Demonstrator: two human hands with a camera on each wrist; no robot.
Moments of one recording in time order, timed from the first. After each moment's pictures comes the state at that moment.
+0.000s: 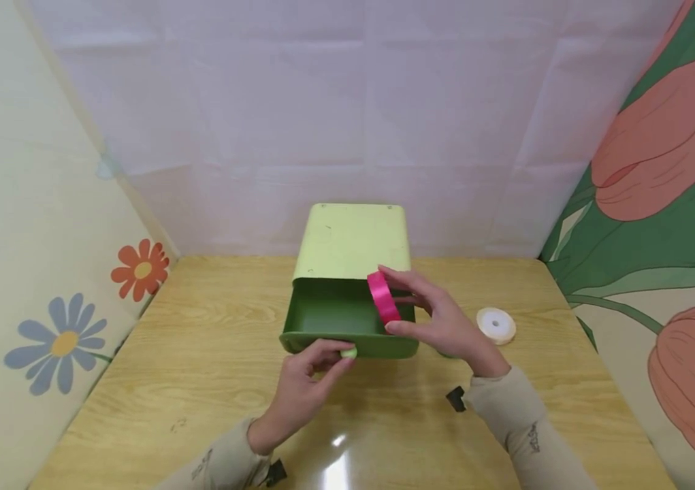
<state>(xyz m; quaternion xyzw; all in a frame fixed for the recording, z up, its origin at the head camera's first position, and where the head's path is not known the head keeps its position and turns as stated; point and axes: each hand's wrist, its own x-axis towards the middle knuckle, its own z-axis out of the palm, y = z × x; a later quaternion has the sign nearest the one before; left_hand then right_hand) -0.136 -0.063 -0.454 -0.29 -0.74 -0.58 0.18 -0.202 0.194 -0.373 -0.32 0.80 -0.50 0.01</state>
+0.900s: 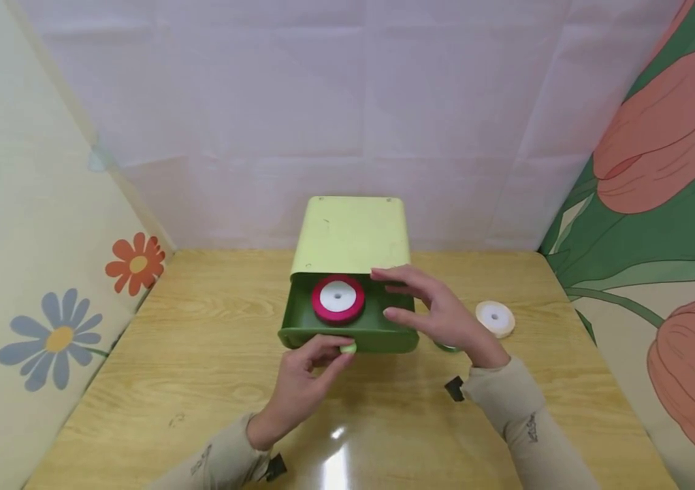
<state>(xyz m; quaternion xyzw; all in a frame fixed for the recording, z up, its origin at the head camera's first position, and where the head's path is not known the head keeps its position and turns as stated) -0.137 -0.062 -0.453 -0.29 -0.74 -0.58 0.17 -0.209 0.194 -0.371 -0.37 0.78 -0.50 0.02</state>
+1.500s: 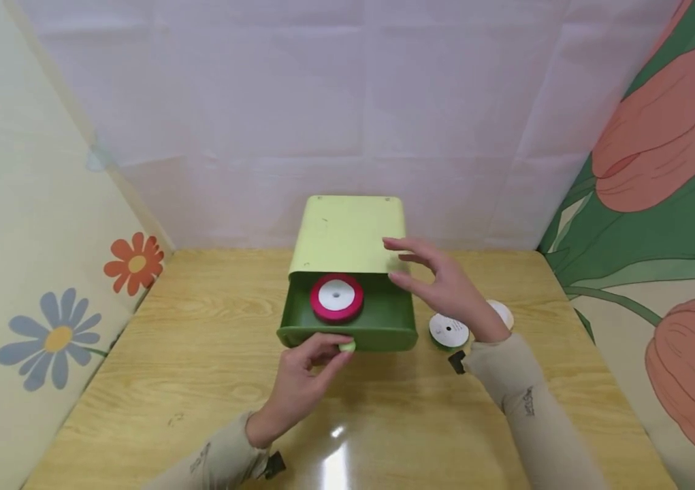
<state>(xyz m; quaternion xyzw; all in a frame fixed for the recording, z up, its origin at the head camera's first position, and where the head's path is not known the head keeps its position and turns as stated) -0.137 -0.062 -0.452 -0.28 -0.75 -0.58 0.16 -0.236 0.201 -0.354 -0.31 0.83 -0.47 -0.04</state>
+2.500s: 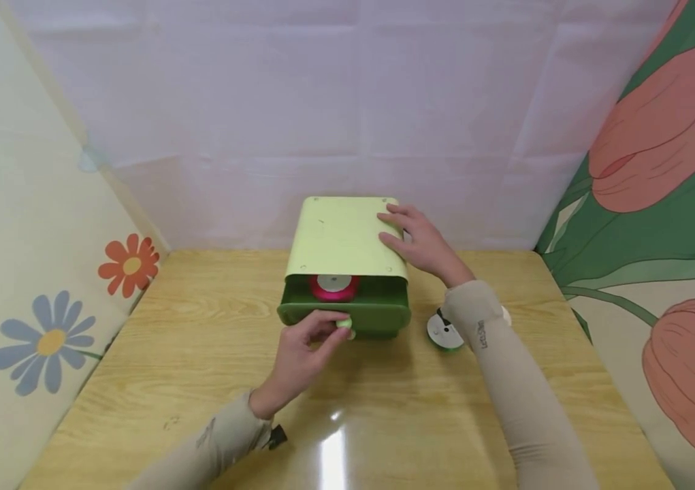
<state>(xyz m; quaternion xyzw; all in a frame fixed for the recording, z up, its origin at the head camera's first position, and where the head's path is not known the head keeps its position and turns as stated) -0.178 -0.062 -0.451 -0.31 -0.75 -0.55 0.21 -0.331 0.191 -0.363 -0.26 0.90 -0.34 -0.04</state>
